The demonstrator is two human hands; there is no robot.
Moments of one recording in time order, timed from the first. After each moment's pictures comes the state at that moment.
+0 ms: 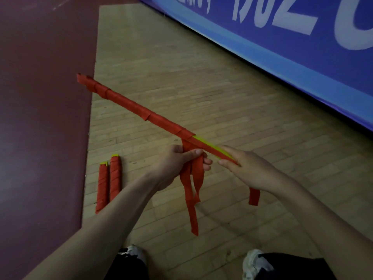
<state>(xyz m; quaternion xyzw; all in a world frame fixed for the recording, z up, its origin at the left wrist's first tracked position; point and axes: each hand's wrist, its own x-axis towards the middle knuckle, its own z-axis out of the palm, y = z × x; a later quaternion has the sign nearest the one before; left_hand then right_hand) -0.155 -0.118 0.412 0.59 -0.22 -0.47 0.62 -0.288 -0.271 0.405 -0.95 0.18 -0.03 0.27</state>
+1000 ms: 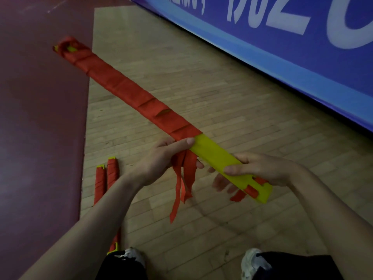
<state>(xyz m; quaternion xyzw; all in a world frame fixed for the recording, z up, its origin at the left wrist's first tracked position) -0.146 -0.108 0.429 0.58 -0.36 -0.43 0.59 -0.309 -0.286 0.431 -0.71 0.15 0.18 0.66</state>
